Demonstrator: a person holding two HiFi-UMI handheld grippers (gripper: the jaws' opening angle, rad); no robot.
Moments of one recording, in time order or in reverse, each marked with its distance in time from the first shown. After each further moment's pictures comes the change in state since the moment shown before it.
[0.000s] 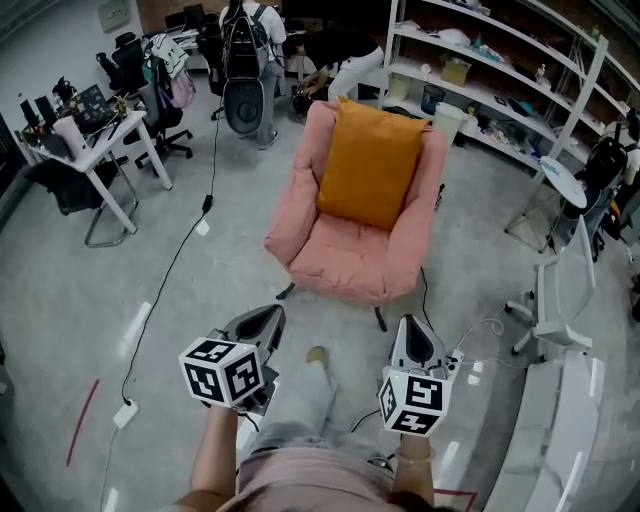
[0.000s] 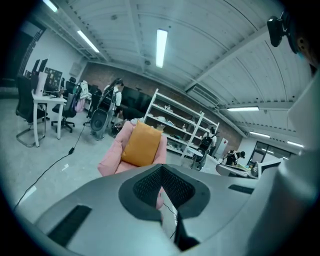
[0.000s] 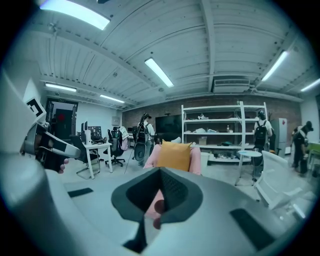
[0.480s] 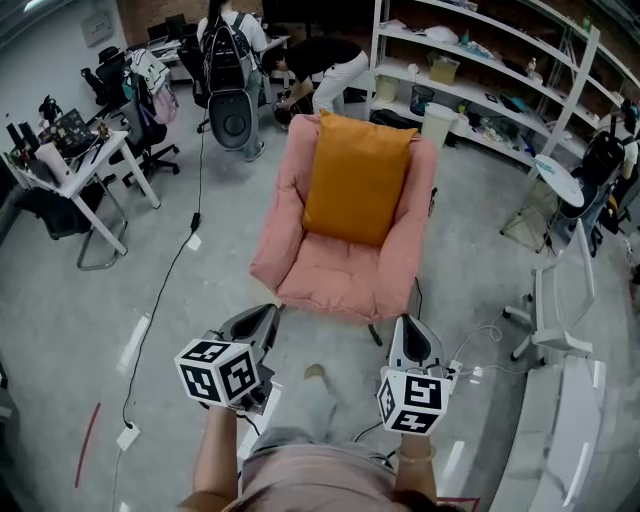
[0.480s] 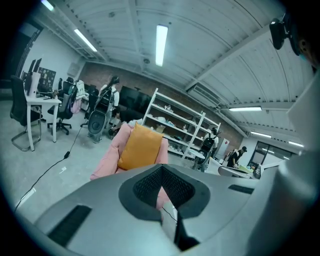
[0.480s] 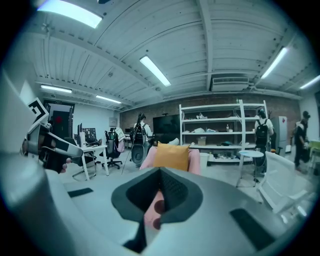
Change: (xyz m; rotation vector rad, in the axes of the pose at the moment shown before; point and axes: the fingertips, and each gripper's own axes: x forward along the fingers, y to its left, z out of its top) left arm 0.086 0.010 0.058 0.008 0.002 -0.004; right arm 0.079 -0.040 0.033 0.019 0.000 -0.011
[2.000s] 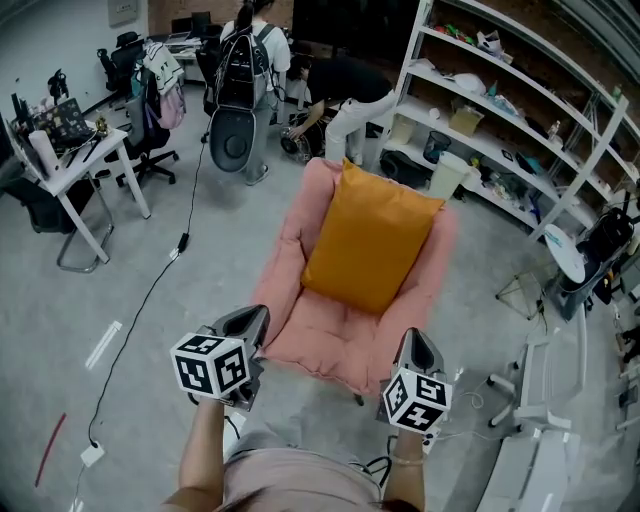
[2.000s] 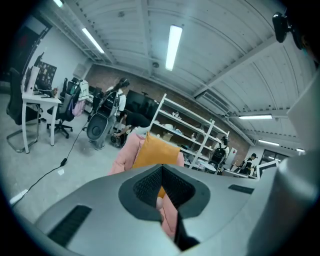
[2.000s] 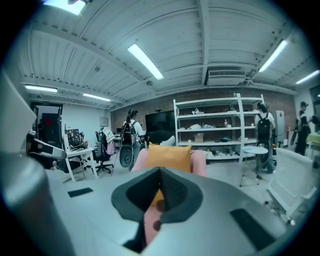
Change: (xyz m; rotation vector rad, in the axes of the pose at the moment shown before) left arm 0.142 0.134 0.103 -0.048 -0.073 0.039; right arm 0.221 -0.029 0.041 0.063 0.030 -0.062
